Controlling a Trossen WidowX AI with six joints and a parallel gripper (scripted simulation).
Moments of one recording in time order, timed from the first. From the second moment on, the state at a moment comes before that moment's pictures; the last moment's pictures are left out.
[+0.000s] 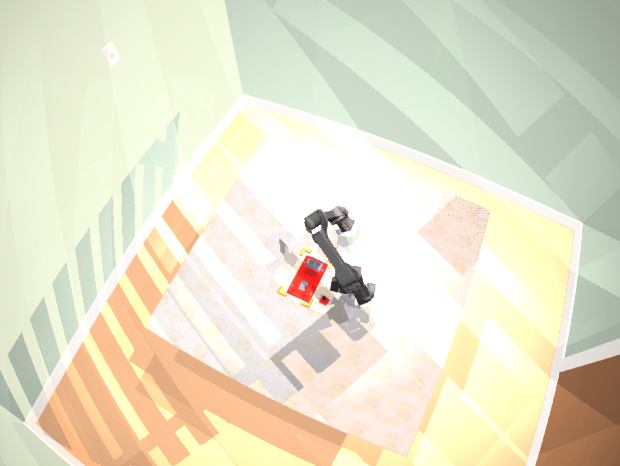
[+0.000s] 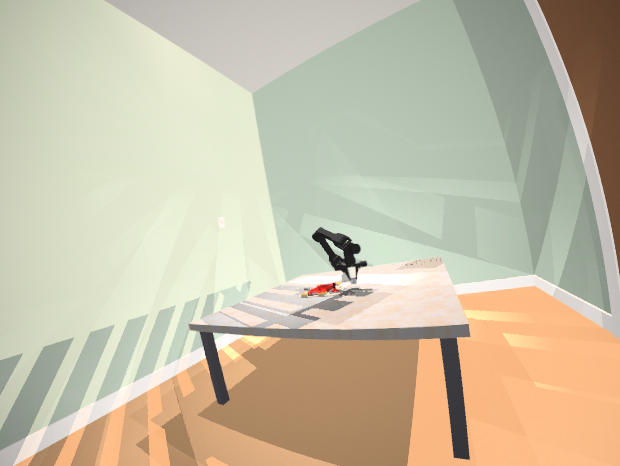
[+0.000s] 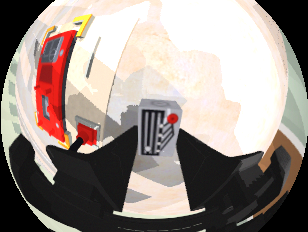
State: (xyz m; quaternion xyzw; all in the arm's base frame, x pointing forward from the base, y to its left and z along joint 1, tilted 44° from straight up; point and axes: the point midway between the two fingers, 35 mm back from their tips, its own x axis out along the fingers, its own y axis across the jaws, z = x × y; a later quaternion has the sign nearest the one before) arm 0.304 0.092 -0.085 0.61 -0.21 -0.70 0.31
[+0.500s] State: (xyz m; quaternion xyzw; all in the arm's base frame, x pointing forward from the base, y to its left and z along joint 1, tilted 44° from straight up) arm 0.307 0.124 -0.052 0.61 -0.21 -0.70 0.31
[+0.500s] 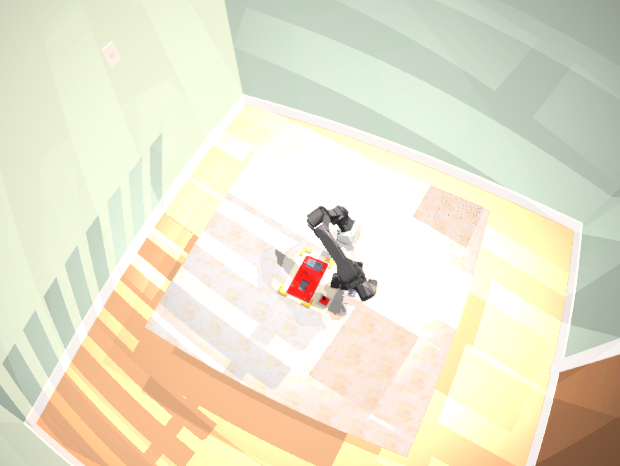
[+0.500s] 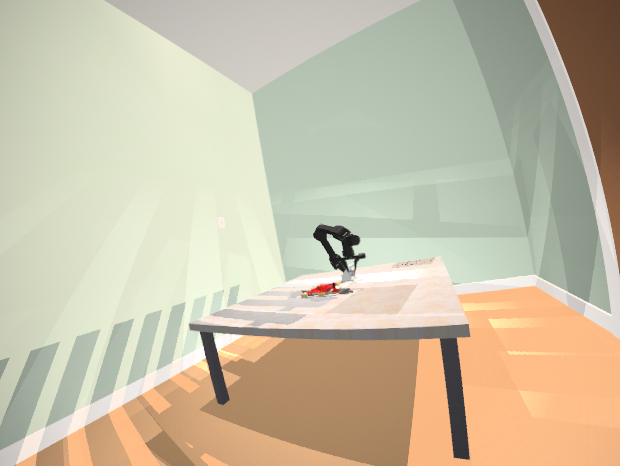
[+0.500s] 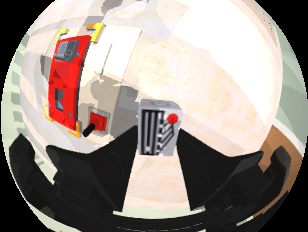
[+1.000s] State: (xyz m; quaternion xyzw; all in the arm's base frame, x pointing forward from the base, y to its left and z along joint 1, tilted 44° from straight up) arm 0.306 0.150 -0.021 0.61 -0.21 -0.70 0.31
